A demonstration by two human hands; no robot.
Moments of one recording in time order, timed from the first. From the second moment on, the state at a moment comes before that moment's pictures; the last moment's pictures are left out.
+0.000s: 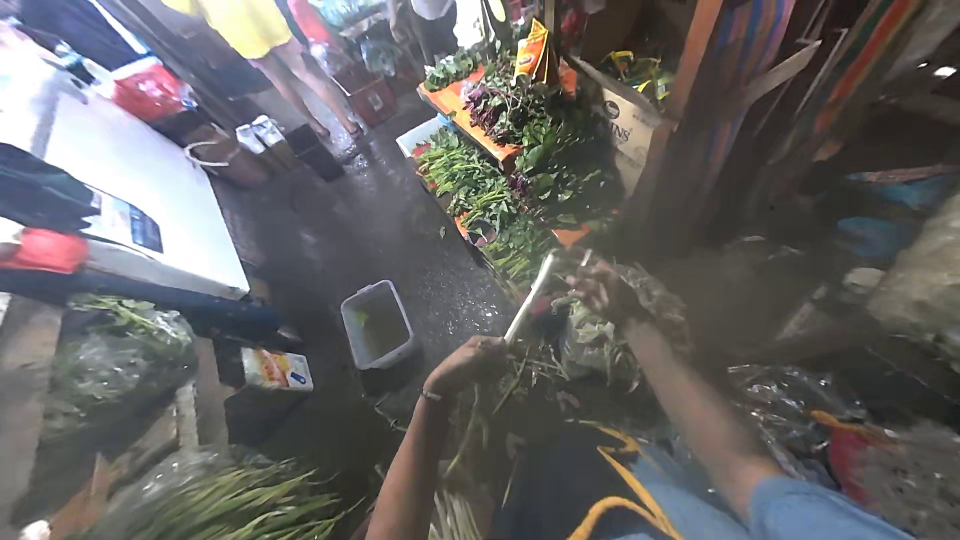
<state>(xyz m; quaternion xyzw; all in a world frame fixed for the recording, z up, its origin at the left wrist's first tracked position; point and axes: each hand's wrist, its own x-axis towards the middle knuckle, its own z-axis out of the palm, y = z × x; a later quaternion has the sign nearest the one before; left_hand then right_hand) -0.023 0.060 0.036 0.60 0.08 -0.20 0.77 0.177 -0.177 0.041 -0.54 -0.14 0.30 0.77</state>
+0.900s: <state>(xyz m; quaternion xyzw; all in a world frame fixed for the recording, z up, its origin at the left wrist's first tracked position) 0.025 0.023 0.063 0.84 0.09 -0.14 0.51 0.144 -0.134 0.047 -0.56 -0.12 0.11 0.81</state>
